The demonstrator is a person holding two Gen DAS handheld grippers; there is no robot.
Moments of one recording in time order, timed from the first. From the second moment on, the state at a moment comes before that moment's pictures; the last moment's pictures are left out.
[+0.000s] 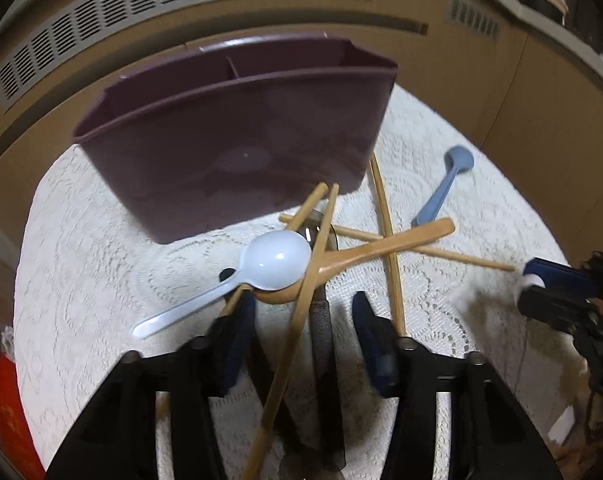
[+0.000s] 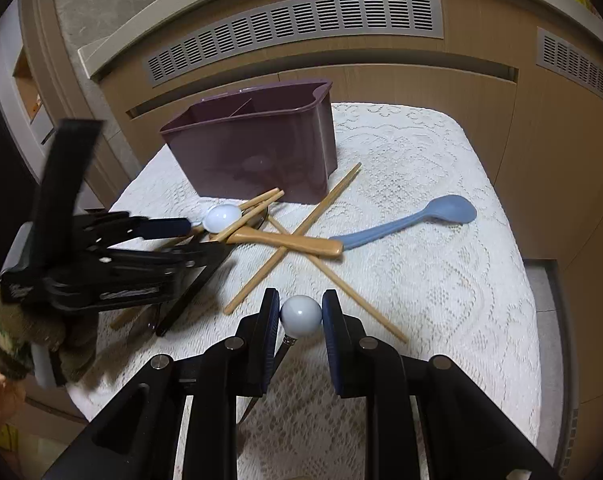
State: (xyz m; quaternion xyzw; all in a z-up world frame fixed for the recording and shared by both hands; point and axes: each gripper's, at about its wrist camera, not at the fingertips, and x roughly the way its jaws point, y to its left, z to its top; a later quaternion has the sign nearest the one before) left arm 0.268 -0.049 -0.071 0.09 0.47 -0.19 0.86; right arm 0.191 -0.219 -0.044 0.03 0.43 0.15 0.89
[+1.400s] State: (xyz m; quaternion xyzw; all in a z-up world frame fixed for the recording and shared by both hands) left arm 0.204 0.035 0.019 -0.16 0.31 -0.14 0.93; right arm 0.184 -0.187 0.008 -0.03 0.39 0.16 0.91
